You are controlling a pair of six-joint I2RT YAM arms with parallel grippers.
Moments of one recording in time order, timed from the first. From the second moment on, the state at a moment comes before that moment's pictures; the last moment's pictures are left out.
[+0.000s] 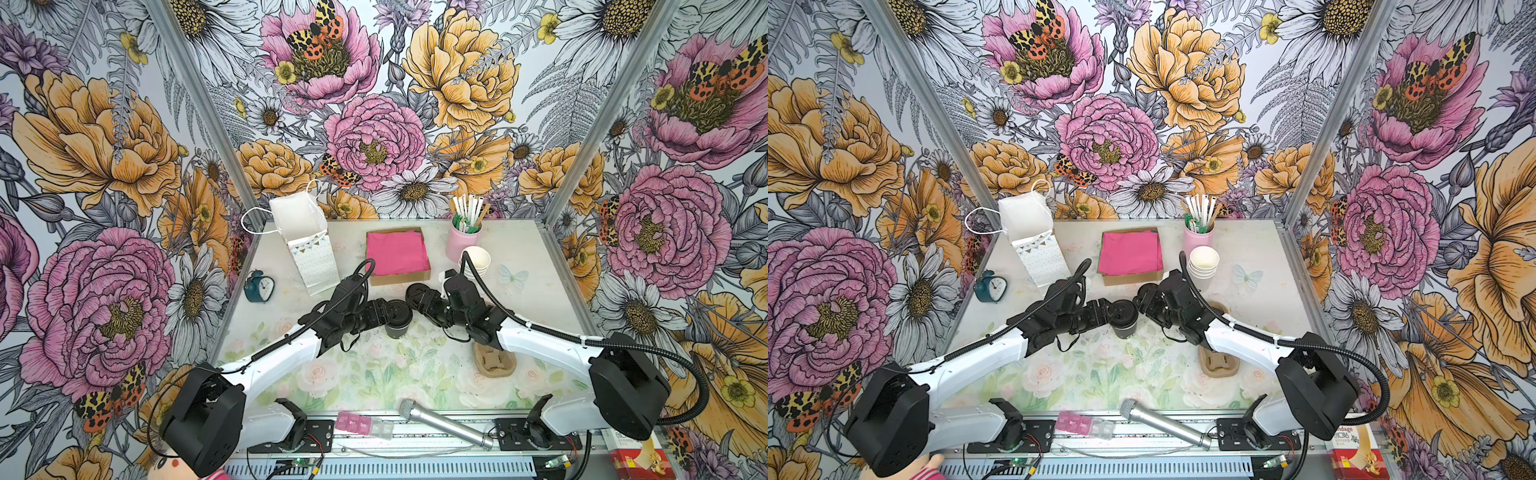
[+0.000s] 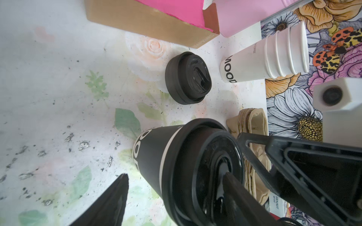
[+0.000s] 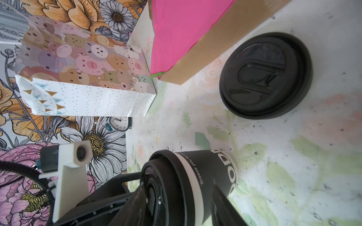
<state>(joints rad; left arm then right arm) -0.57 1.24 0.70 -0.24 0.21 -0.80 0.70 1.43 0.81 0.02 -0.20 1.12</state>
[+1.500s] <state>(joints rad) -0.46 1.05 0.57 -0.31 0.31 -0.74 0.69 1.65 1.09 -0.17 -0.54 0.73</state>
